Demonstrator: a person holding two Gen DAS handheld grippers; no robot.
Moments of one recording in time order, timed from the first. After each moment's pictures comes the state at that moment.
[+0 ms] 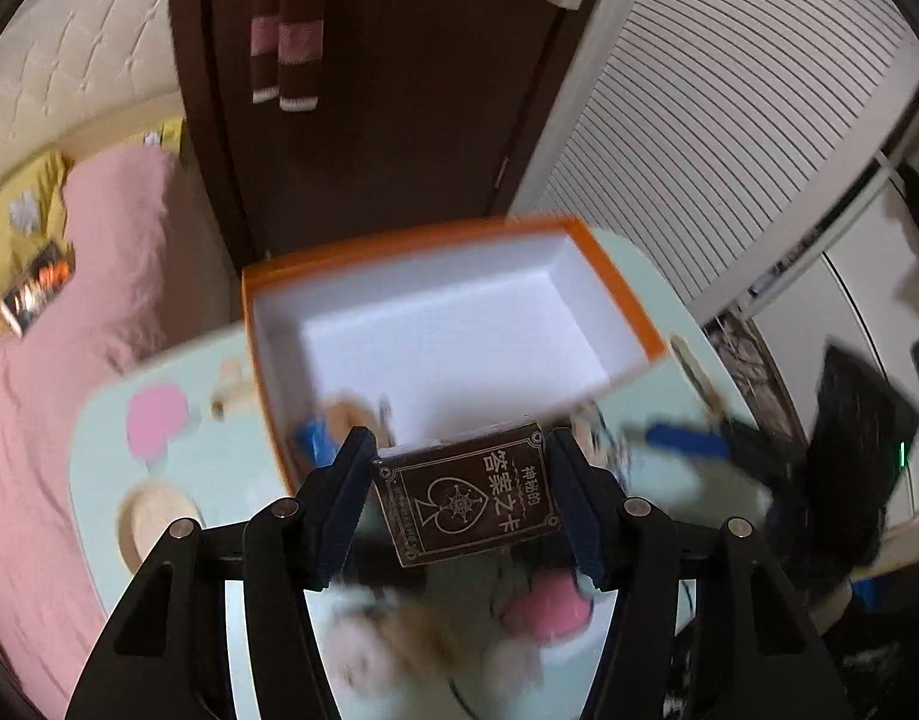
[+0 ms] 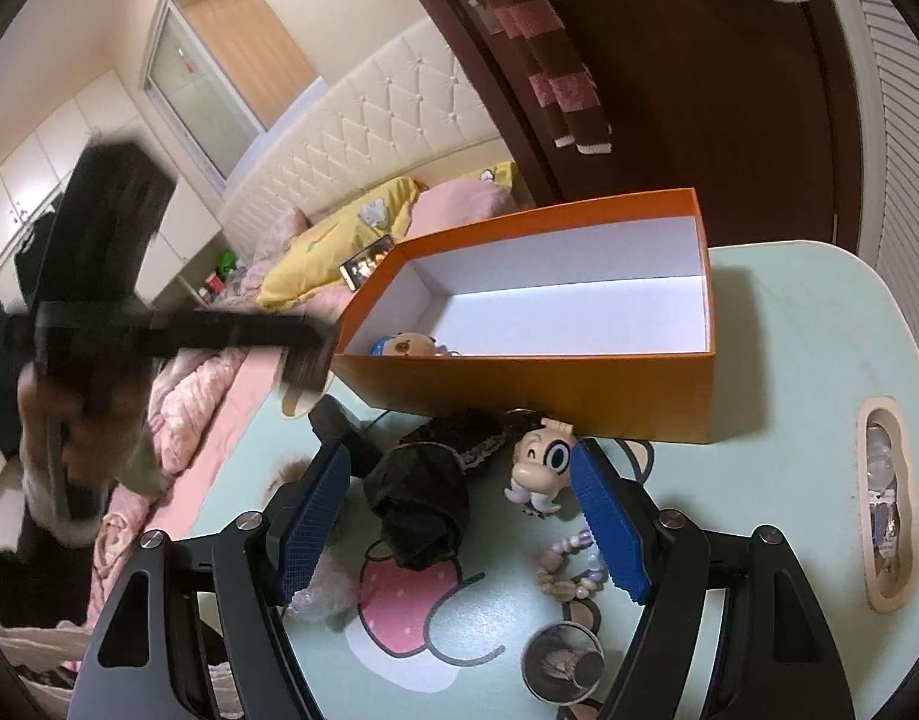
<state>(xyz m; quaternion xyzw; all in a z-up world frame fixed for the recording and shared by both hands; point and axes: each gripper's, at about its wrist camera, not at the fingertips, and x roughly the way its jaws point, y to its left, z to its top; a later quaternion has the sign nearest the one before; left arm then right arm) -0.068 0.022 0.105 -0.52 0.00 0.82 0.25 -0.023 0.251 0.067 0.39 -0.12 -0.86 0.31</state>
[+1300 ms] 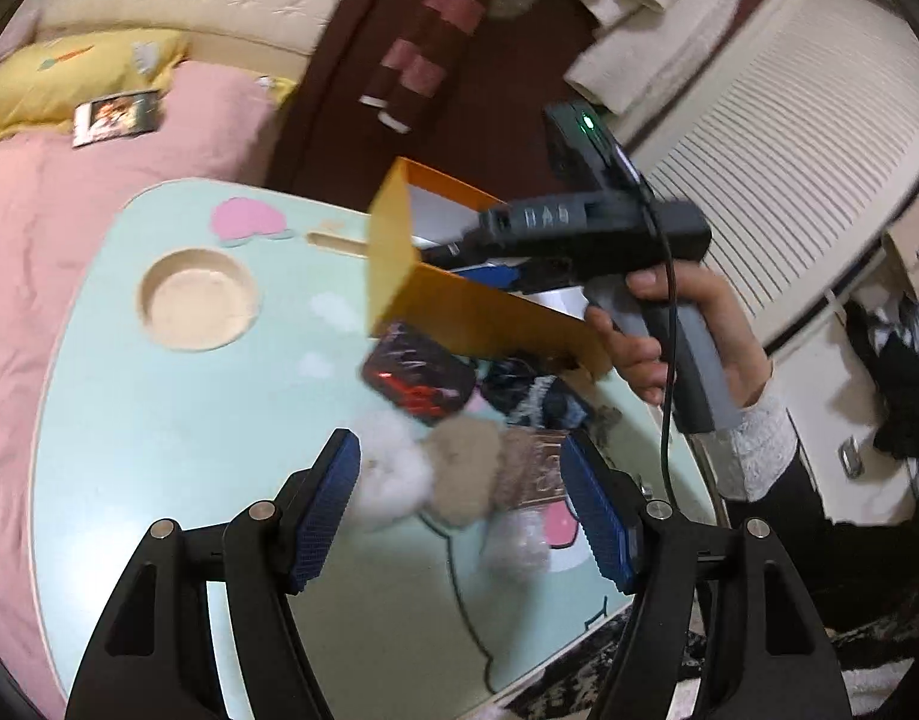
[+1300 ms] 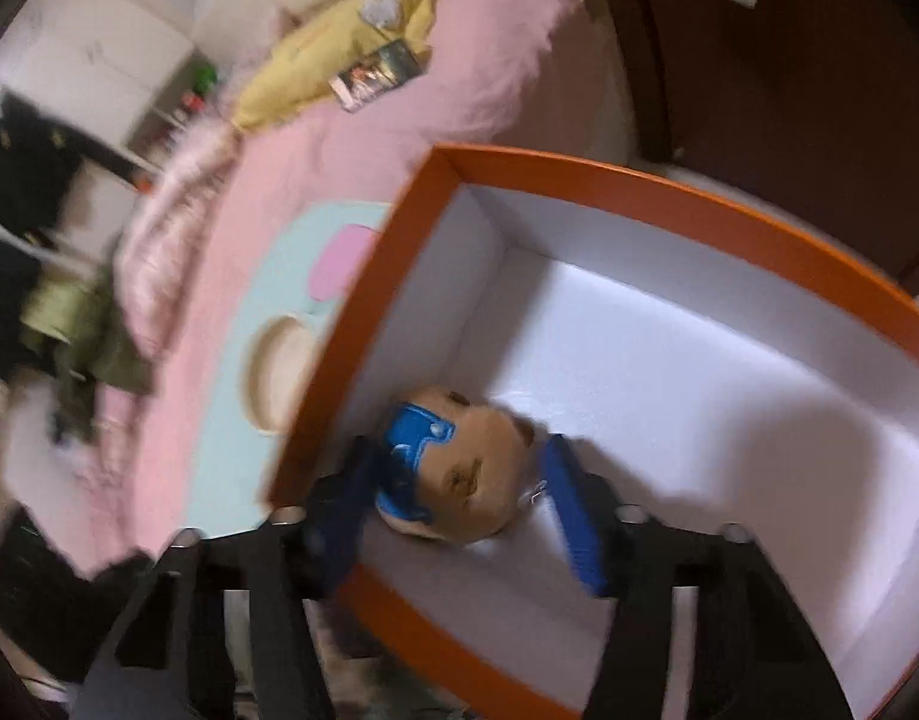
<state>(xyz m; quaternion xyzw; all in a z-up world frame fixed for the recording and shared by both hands) 0.059 -0.092 0.053 -0.42 -0.22 0.86 0.21 -0.172 0.069 0.035 0.60 0.03 -0.72 0.34</state>
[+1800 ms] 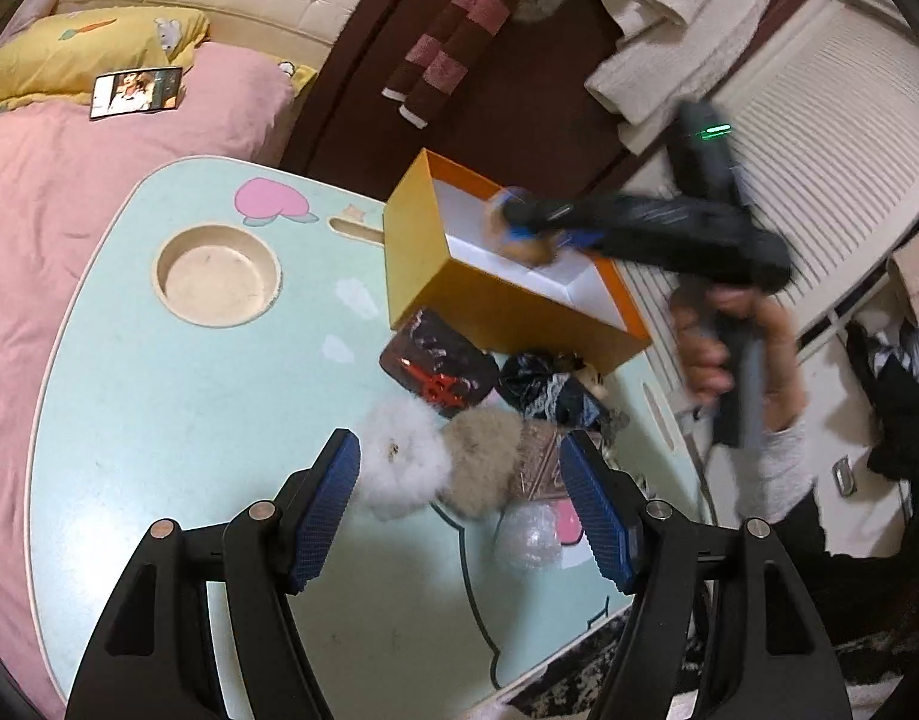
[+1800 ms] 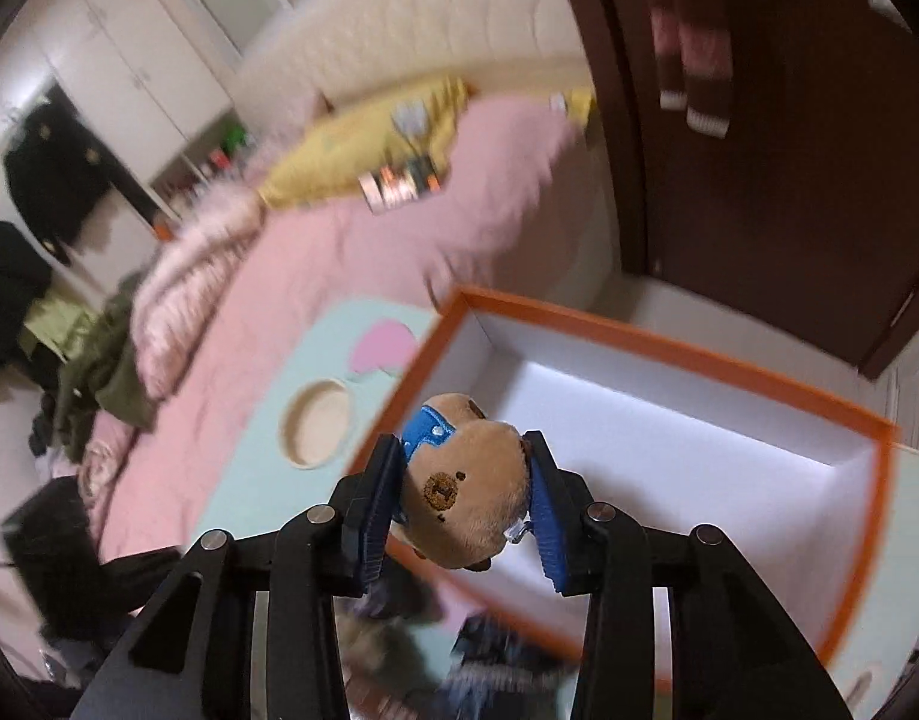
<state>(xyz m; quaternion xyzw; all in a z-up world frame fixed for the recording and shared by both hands) 0.059 -0.088 0.050 -0.43 -0.21 0.85 0.21 -0.129 0.121 0.115 0.47 0.00 -0.81 0.36</state>
